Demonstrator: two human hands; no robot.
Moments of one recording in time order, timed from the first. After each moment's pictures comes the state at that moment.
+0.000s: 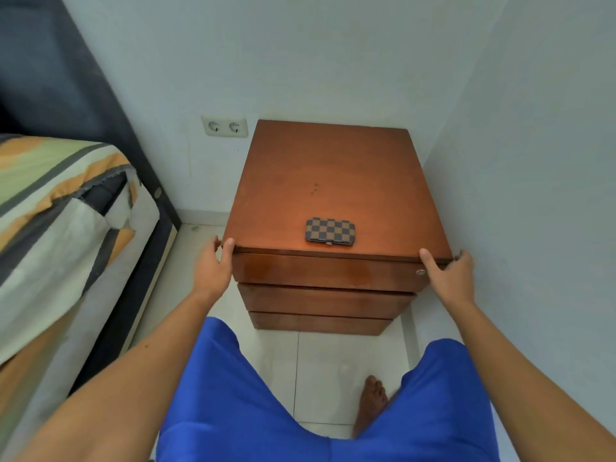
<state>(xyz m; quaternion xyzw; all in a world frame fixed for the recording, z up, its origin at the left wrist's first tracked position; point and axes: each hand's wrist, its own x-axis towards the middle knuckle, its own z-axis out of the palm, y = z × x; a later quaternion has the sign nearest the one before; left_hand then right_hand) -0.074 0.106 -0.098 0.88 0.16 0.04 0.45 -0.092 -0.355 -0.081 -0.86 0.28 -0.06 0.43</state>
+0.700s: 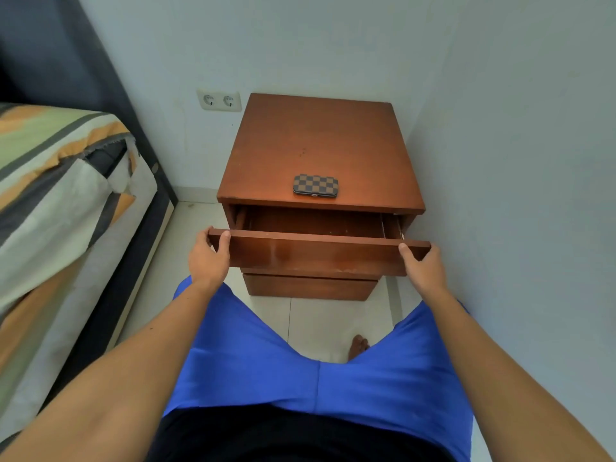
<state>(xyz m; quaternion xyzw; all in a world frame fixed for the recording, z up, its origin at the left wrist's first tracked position) -0.169 0.086 -0.129 0.84 0.22 0.10 0.49 -0.197 -0.337 -0.088 -0.83 0.28 -0.02 0.49</state>
